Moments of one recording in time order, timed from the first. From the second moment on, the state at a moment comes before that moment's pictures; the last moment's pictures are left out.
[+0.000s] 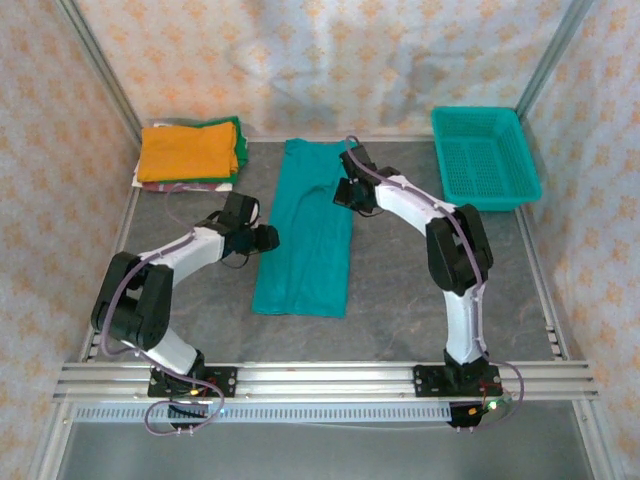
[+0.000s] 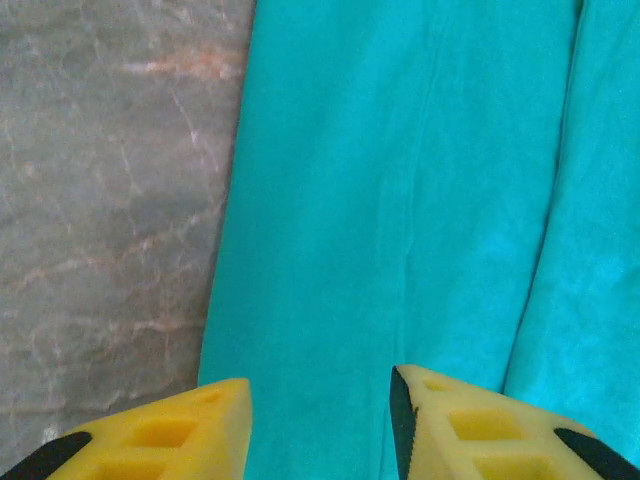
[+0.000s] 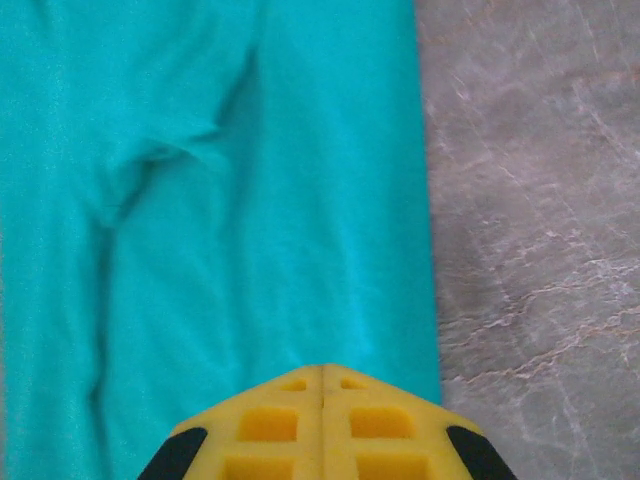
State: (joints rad) left arm -0.27 1.59 0.90 -0.32 0.16 -0.51; right arm 0.49 2.08 1.64 -0.59 0.02 0.71
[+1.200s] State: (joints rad) left arm -0.29 1.22 0.64 -0.41 0.21 -0.58; right arm 0.38 2.25 1.80 -0.68 -0.06 0.70
